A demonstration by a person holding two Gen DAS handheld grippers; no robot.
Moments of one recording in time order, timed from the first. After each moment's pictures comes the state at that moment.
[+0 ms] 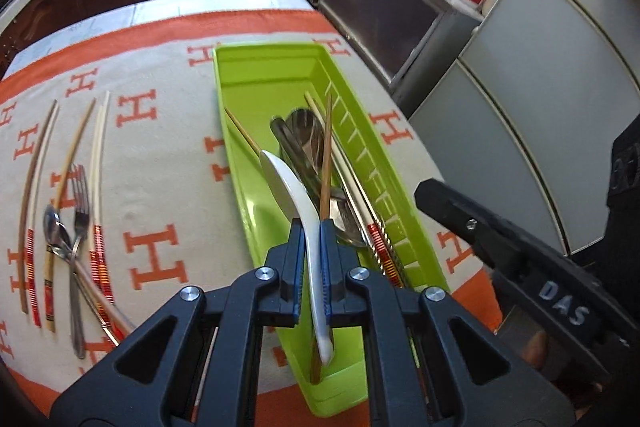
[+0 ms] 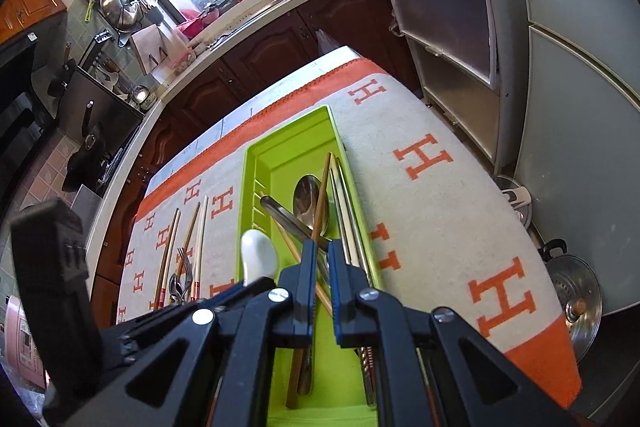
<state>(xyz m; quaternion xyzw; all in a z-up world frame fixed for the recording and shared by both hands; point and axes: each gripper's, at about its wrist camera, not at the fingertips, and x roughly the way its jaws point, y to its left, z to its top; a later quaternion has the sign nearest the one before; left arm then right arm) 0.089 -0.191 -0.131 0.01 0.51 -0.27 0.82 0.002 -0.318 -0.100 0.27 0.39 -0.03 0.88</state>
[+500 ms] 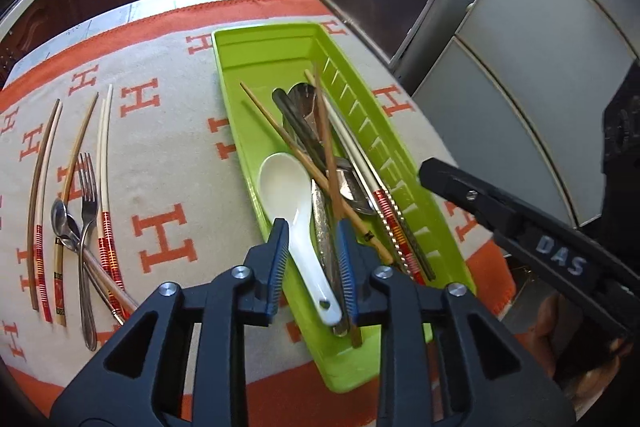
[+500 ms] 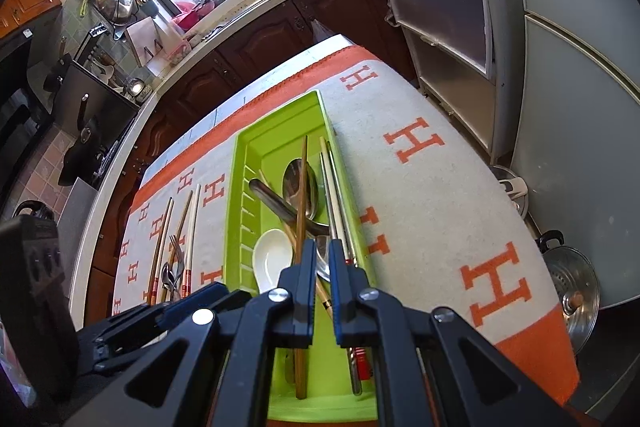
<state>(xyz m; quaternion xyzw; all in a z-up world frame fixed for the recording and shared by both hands) 0.073 -0.177 -0.131 0.04 0.51 -0.28 0.81 -0.005 -0.316 -0.107 0.27 0.41 -0.03 0.87</state>
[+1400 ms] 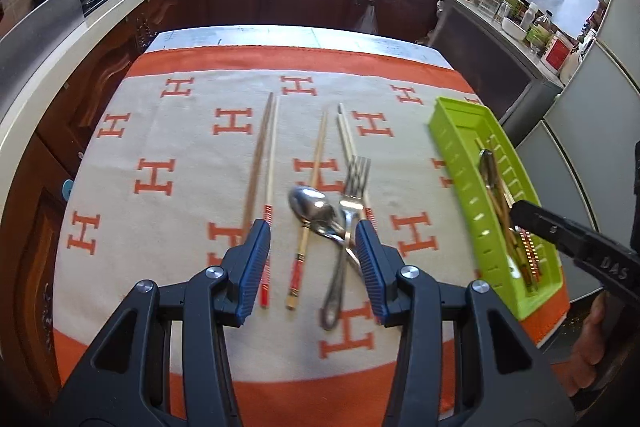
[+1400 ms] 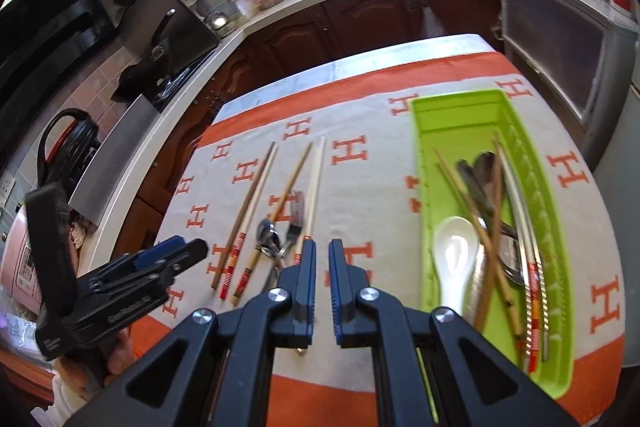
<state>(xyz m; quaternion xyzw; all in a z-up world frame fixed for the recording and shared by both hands) 0.100 0.049 -0.101 -0.02 0.46 -0.13 0.88 0.039 -0.175 -0.074 0.17 0.43 0.10 0.88</state>
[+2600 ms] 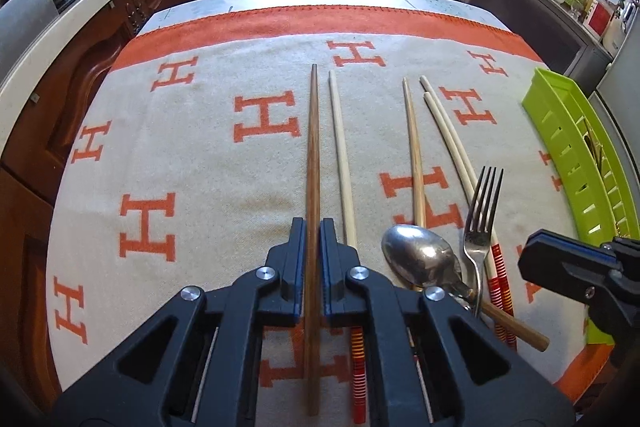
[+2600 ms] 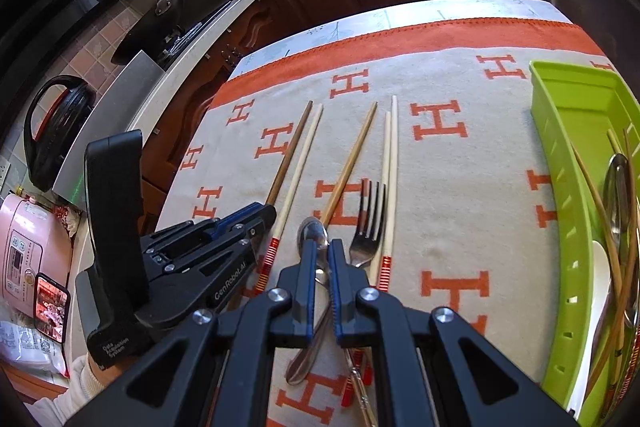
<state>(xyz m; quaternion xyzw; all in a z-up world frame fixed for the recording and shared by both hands) 0.198 0.052 -0.187 0.04 0.50 -0.10 0.86 0.109 -0.101 -0.124 0.17 0.49 0.15 0.85</state>
